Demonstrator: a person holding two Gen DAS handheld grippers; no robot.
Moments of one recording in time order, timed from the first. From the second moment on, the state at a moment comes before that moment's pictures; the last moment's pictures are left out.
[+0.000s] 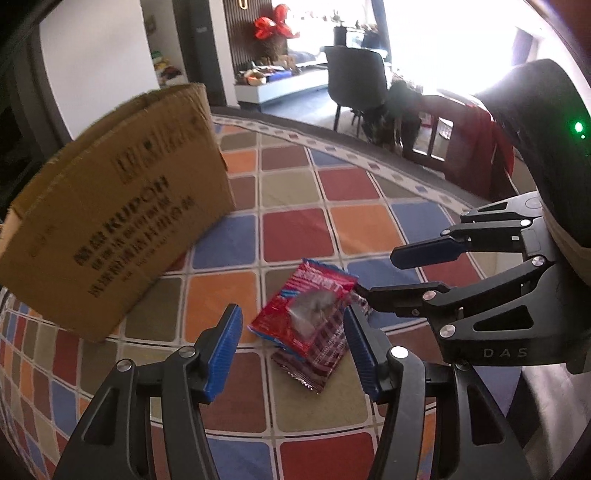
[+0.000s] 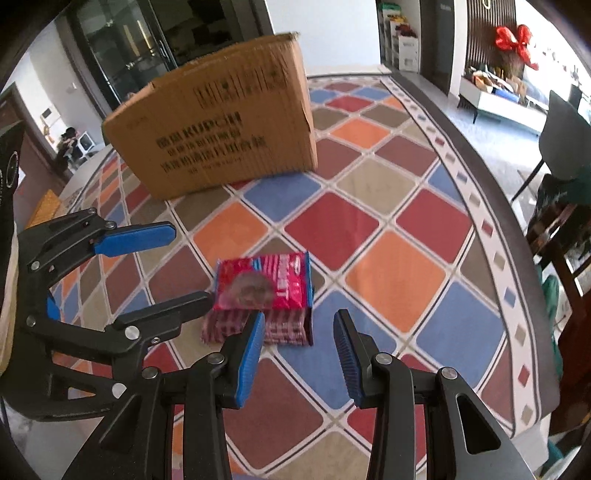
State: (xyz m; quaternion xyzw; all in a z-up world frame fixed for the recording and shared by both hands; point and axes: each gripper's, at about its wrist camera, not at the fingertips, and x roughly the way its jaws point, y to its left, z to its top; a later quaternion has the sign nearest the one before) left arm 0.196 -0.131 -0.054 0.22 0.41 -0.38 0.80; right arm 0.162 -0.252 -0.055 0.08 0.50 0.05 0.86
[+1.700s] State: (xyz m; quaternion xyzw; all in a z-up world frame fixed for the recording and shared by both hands) left arm 0.232 -0.160 -0.095 0.22 0.45 -0.44 0.74; right arm 0.167 -0.262 -0.089 0.14 0.53 0.04 0.84
